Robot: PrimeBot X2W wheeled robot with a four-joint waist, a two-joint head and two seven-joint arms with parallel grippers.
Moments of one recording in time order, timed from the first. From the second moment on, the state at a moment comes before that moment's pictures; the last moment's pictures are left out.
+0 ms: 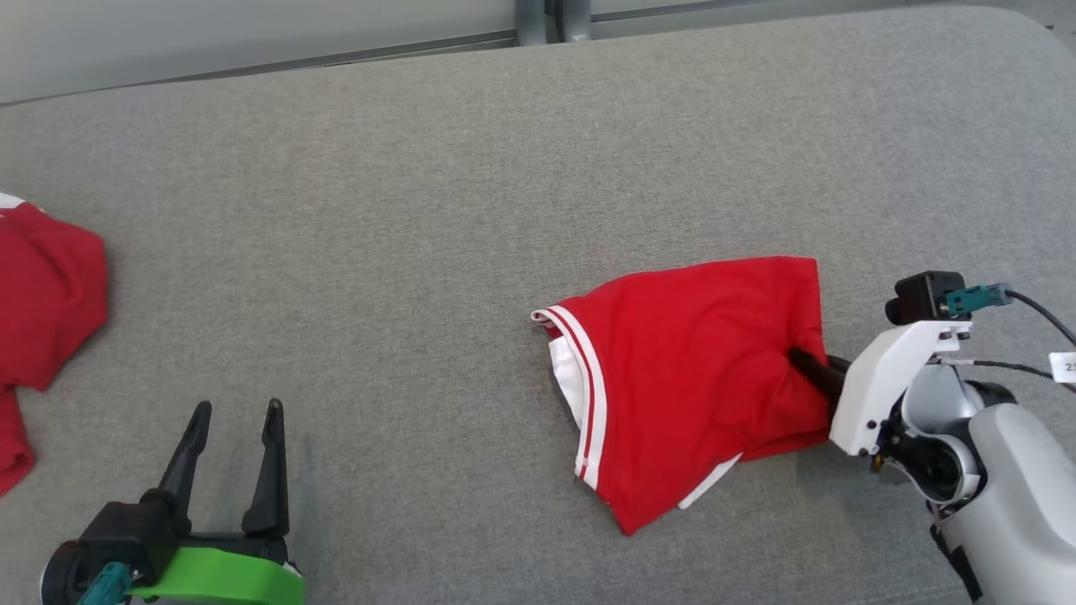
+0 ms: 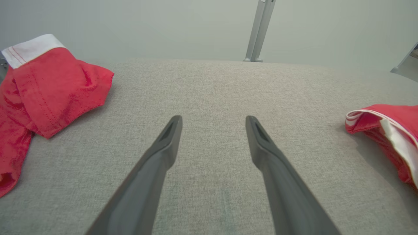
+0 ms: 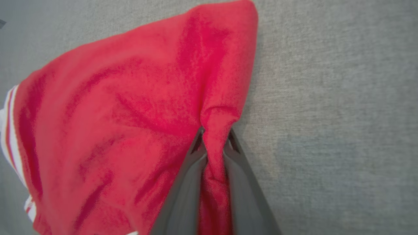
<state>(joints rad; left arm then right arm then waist) 0.04 0.33 -0.23 0.04 -0.47 0.06 -0.26 -0.35 -0.24 0.13 0.35 0.62 0.13 0.54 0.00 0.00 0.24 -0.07</state>
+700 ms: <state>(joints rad) -0.06 0.37 -0.26 -0.09 -0.42 0.07 -0.16 -0.79 -0.48 0.15 0.72 0.47 0.13 0.18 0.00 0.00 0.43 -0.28</state>
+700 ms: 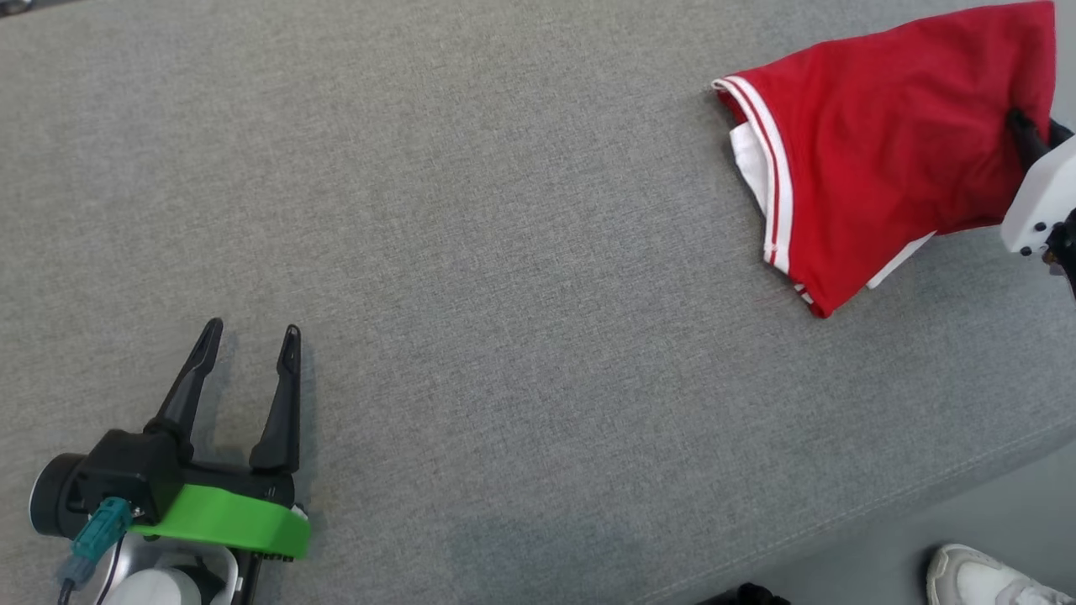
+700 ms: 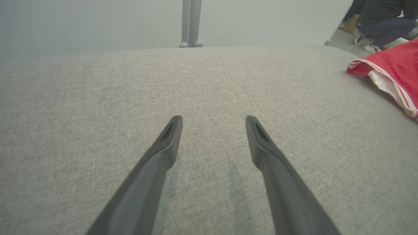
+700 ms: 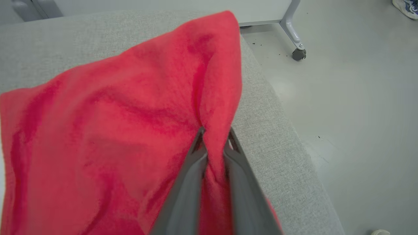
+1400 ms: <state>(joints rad) -0.08 0.37 -0.25 -0.12 -0.42 0.11 -0.18 -0.98 -0.53 0.01 0.96 0.14 0.13 -0.20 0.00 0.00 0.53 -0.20</state>
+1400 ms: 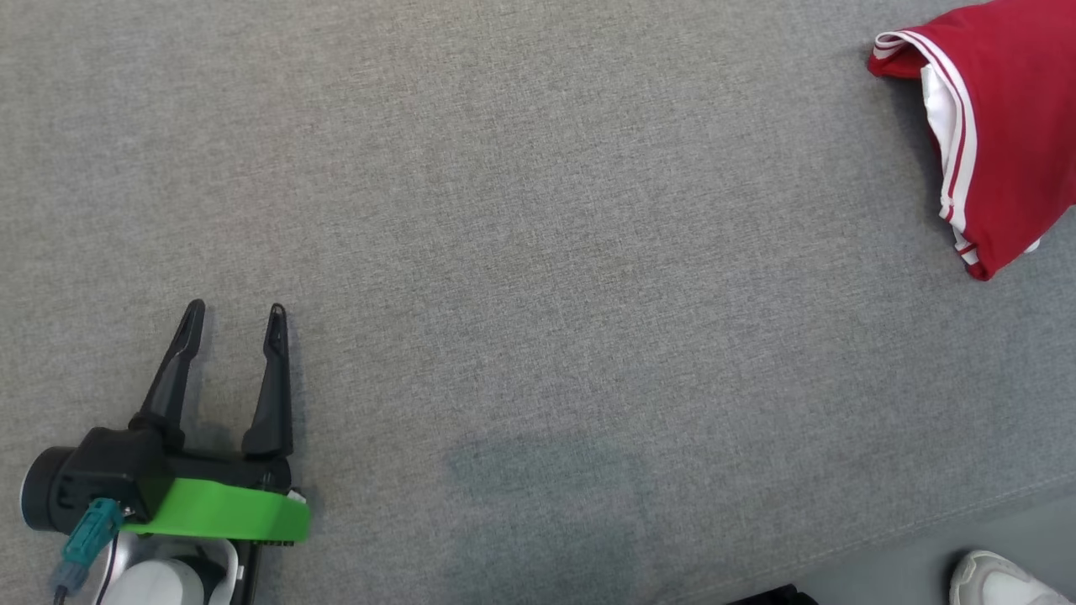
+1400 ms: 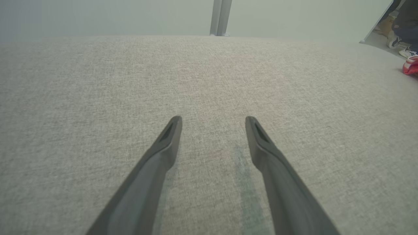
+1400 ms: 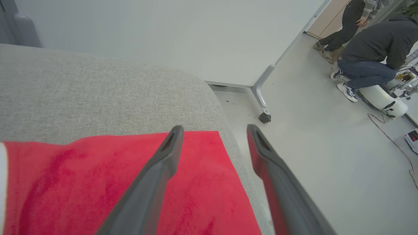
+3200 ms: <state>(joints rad) 0.11 0.16 0.03 0.22 -0.30 -0.11 -0.26 0.09 -0.08 -0.10 0.16 0.06 0.13 -0.26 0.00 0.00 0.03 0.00</state>
